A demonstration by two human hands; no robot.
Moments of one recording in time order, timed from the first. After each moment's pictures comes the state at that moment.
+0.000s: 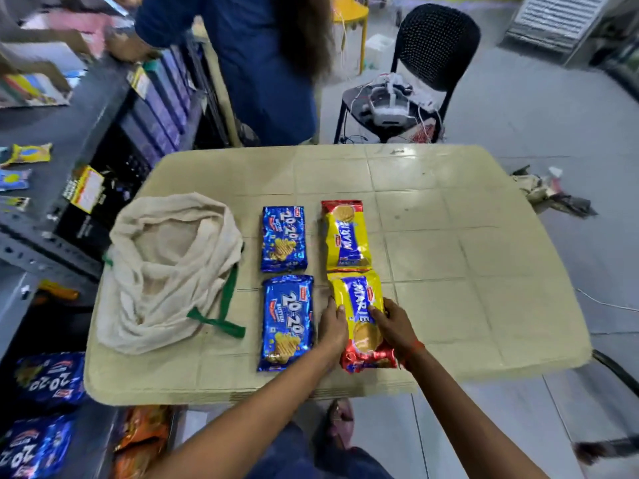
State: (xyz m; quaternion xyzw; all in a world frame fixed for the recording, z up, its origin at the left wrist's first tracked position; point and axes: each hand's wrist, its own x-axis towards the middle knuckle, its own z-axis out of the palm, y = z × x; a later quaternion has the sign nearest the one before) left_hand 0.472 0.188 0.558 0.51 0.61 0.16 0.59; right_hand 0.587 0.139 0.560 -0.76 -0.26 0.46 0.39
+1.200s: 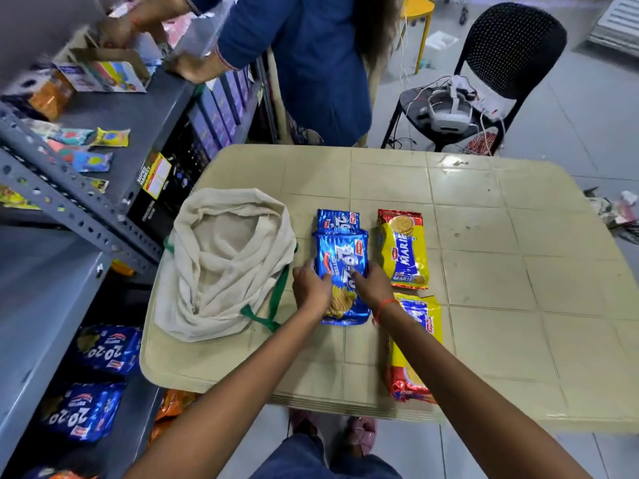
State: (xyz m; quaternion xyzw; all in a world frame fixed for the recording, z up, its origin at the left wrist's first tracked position) left_hand 0.382 0.299 0.604 0.51 0.72 0.20 0.43; right_hand 0.489 0.279 0.600 -0.78 -0.35 0.41 0.31
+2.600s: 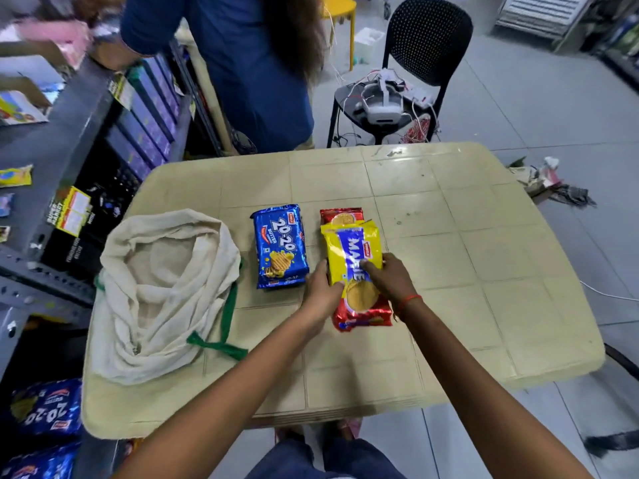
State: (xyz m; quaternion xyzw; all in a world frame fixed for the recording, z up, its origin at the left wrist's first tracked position) left_hand 0.467 0.270 0.624 0.53 0.57 0.16 0.61; right_hand 0.598 0.235 0.626 -0.81 -0.28 0.37 0.36
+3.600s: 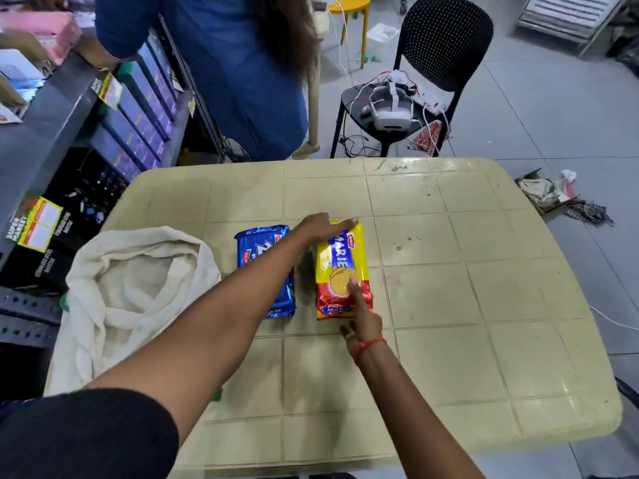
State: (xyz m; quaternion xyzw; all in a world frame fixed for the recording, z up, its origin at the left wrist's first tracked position) left_hand 0.562 0.463 0.610 0.73 0.53 -0.08 0.41; right_hand 0.585 0.269 0.575 -0.65 0.14 0.51 0.55
